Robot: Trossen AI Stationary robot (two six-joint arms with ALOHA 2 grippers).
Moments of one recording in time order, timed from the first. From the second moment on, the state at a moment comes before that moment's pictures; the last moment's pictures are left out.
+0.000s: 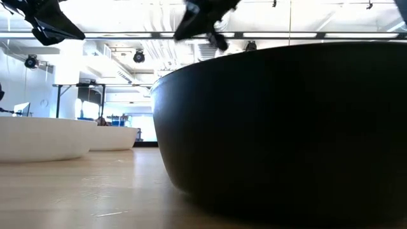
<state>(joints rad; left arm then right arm) 0.02 0.41 0.73 -0.85 -0.25 -0.28 -0.10 1.84 1.75 -0.61 -0.08 0.52</state>
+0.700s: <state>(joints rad) 0.04 0.60 0.73 -0.61 -0.57 -0.34 -0.19 1.16 1.36 -0.91 0.27 0.52</state>
